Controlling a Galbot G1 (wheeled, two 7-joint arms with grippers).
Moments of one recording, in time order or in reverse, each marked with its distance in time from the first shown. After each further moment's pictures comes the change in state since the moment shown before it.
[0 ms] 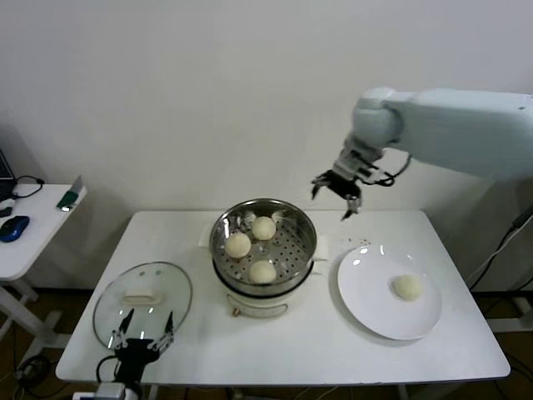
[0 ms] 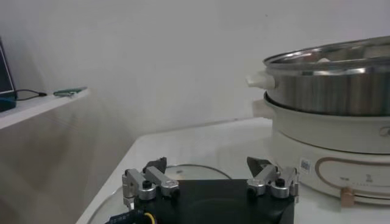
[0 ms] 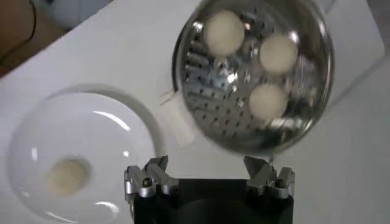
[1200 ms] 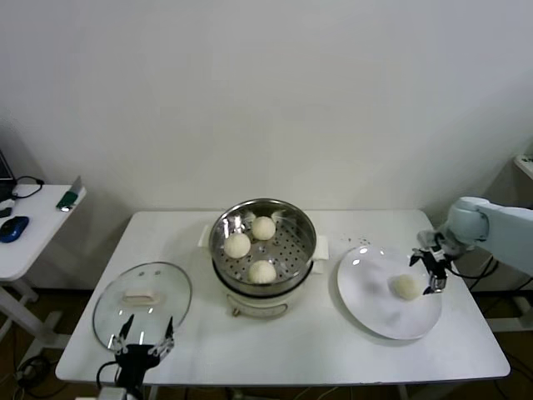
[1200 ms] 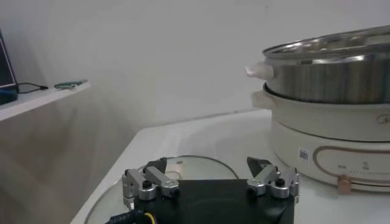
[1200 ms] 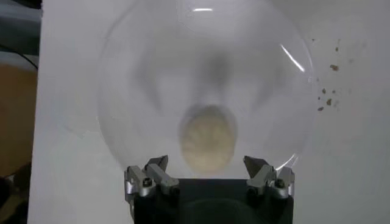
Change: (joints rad) left arm 0.023 -0.020 0.000 0.003 0.020 -0.003 -0.003; right arm -0.564 -0.284 0.219 -0.206 -0.174 -0.263 0.087
